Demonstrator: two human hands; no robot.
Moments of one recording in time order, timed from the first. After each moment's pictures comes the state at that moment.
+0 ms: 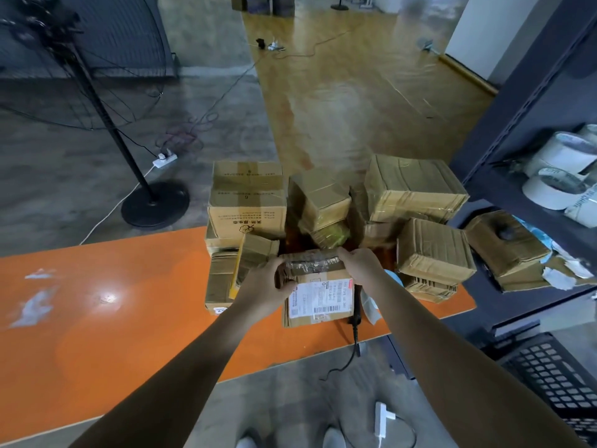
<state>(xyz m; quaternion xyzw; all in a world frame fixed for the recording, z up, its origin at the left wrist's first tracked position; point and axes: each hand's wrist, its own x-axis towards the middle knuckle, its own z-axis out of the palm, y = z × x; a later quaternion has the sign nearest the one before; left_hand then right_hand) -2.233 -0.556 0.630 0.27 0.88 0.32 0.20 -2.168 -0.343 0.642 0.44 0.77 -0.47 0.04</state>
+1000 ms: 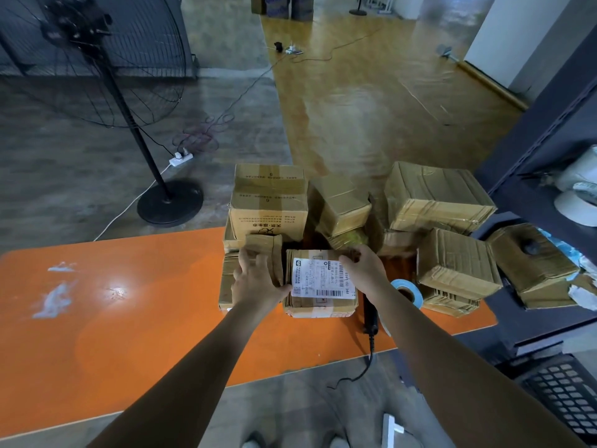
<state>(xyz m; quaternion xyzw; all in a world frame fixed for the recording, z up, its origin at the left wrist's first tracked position) -2.255 -0.573 0.628 0.13 0.96 0.22 0.15 -2.187 -0.359 0.618 0.37 0.82 -0.44 -0.03</state>
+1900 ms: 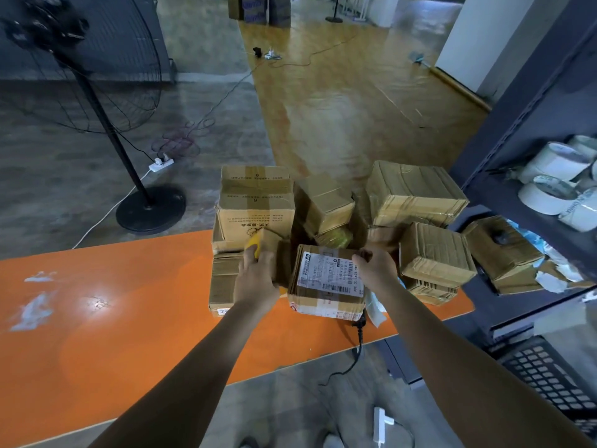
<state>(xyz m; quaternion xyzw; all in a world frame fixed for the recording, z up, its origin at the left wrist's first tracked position) -2.246 -0.566 0.634 0.21 0.93 0.27 0.12 -2.153 -0.342 0.634 0.42 0.82 -0.39 -0.08</state>
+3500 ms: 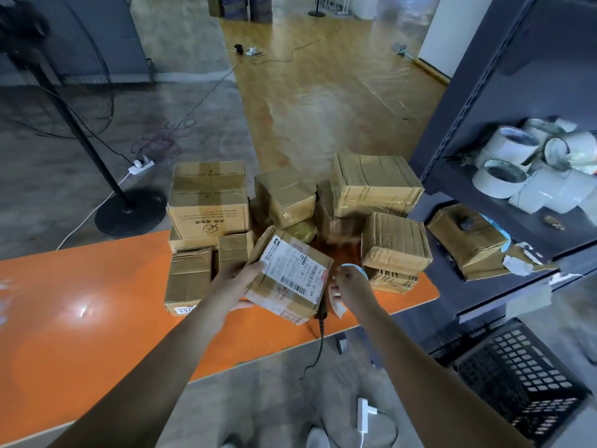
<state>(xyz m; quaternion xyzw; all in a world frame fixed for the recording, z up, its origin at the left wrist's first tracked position) -2.204 -0.537 0.662 0.01 0.74 0.57 0.35 -2.088 -0.324 0.617 0.46 0.63 -0.62 -0.07</state>
